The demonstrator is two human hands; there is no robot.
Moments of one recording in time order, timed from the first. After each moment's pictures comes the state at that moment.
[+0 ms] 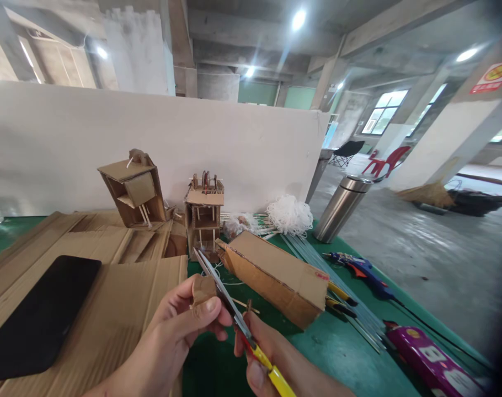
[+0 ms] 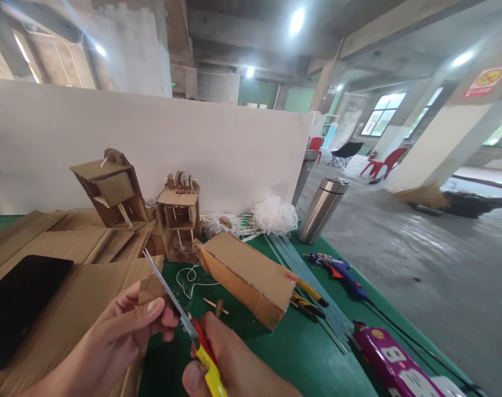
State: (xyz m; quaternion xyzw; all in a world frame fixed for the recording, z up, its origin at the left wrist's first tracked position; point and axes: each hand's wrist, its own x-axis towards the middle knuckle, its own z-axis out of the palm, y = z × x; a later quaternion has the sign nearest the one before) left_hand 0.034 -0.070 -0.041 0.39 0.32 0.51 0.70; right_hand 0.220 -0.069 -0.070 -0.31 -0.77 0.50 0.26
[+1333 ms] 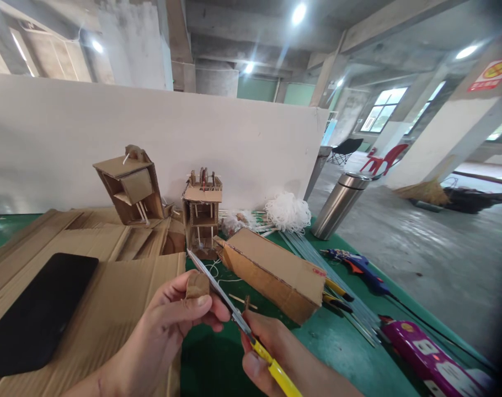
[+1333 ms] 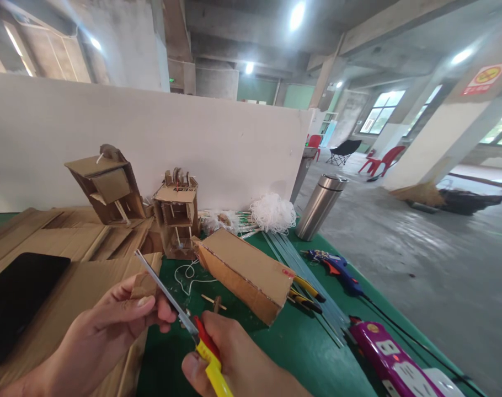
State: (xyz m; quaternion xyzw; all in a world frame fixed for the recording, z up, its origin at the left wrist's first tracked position) left_hand 0.030 -0.065 -0.029 0.40 0.33 0.49 0.70; right_hand 0.222 -0.068 -0.060 -0.35 -0.79 0.44 0.26
